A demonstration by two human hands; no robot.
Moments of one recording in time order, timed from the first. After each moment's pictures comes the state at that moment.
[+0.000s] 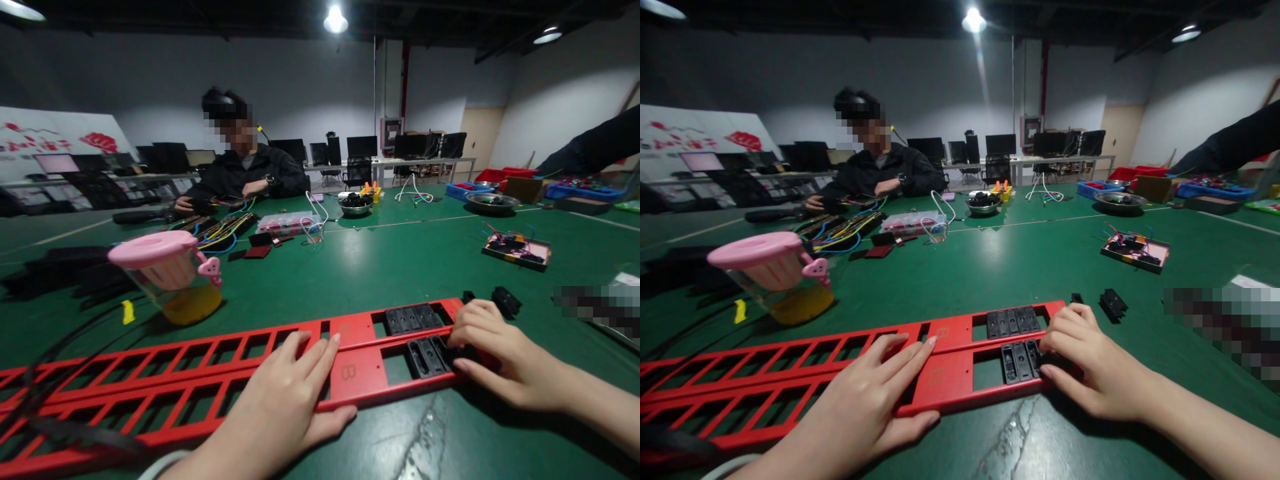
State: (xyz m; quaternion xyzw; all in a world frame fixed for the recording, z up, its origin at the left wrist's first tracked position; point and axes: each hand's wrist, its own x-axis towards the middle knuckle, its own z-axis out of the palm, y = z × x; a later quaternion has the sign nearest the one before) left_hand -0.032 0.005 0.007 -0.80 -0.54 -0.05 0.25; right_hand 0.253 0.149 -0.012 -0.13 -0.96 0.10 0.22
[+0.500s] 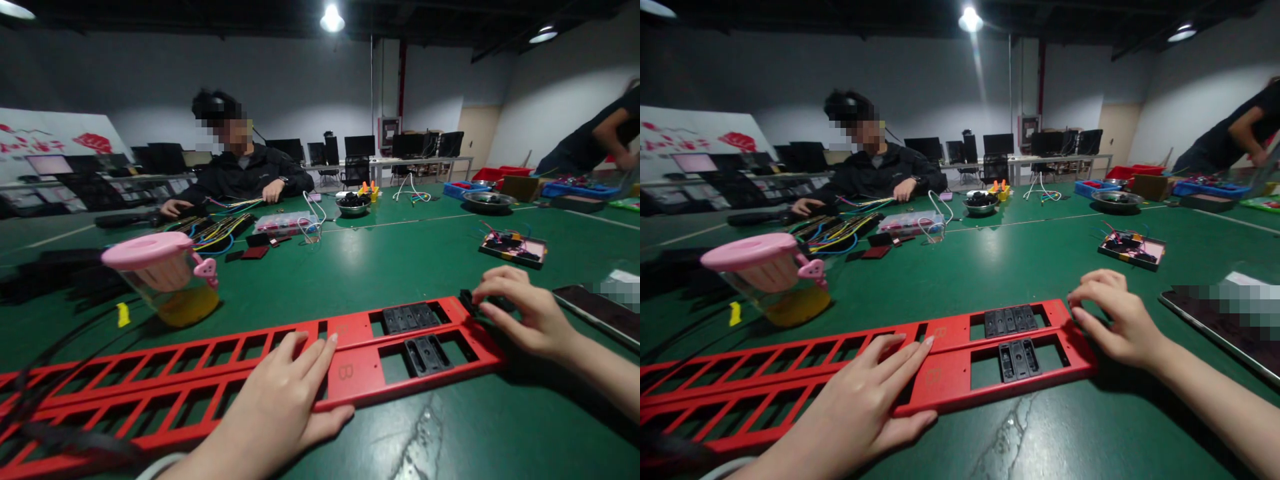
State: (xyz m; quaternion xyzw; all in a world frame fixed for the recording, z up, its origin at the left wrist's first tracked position) left_hand -0.035 0.006 0.004 -0.80 -0.54 -0.05 0.26; right_hand 0.283 0.187 -0.013 -0.22 -0.90 0.04 0.37
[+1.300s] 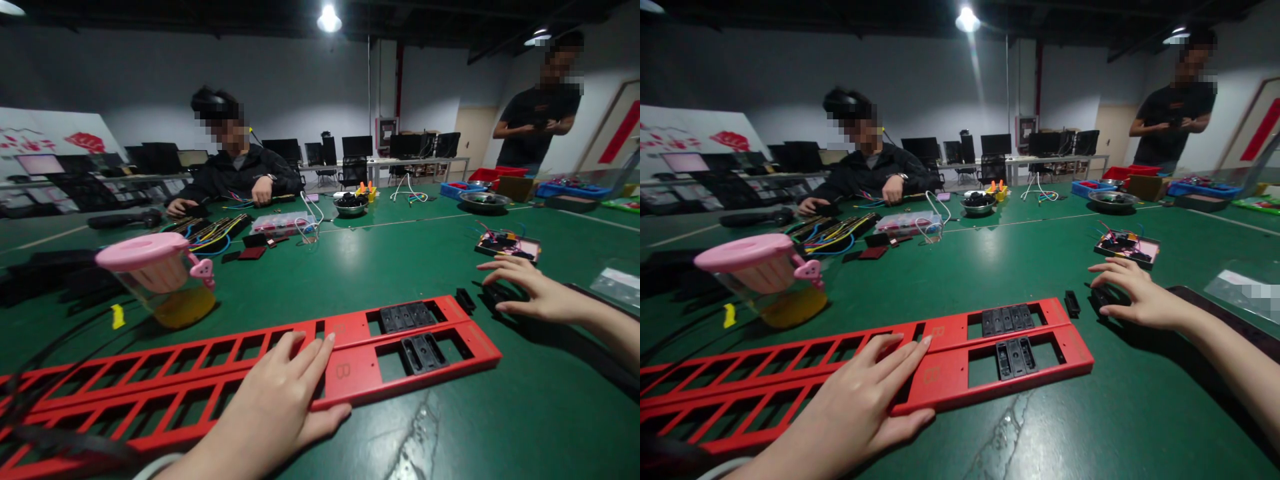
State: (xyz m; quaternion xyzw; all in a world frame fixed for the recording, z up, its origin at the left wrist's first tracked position) left_hand -0.037 0.007 0.003 -0.80 -0.53 -0.06 0.26; right_hand 0.341 0.259 -0.024 -0.31 -0.93 0.05 0.19
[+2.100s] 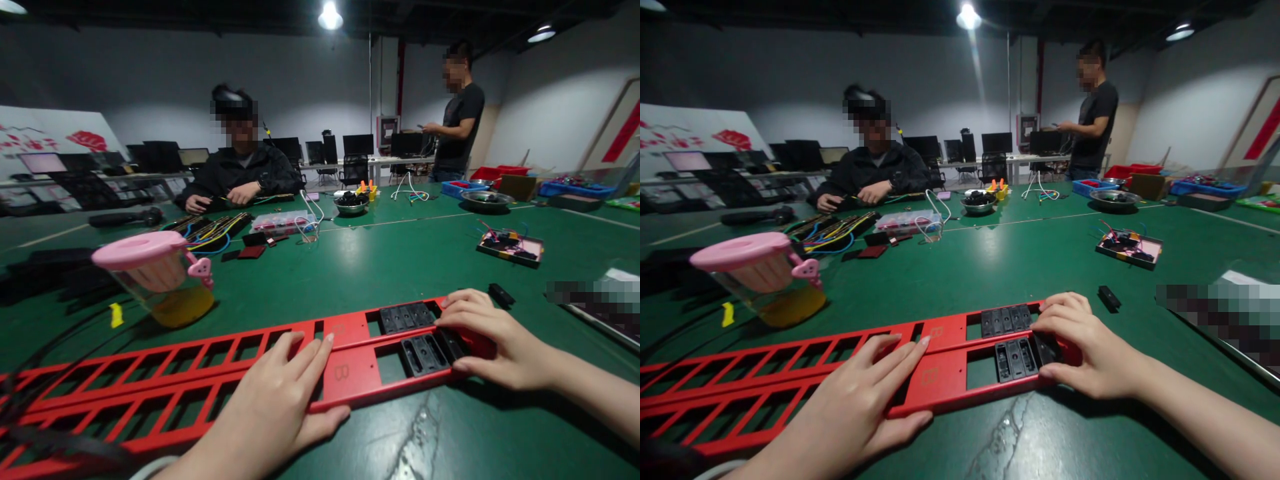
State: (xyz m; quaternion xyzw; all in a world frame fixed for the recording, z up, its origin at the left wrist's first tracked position) left_hand -0.036 0.005 0.004 -0.80 -0.54 -0.06 0.25; right_hand 0.259 0.168 -0.015 -0.13 -0.95 0.13 0.25
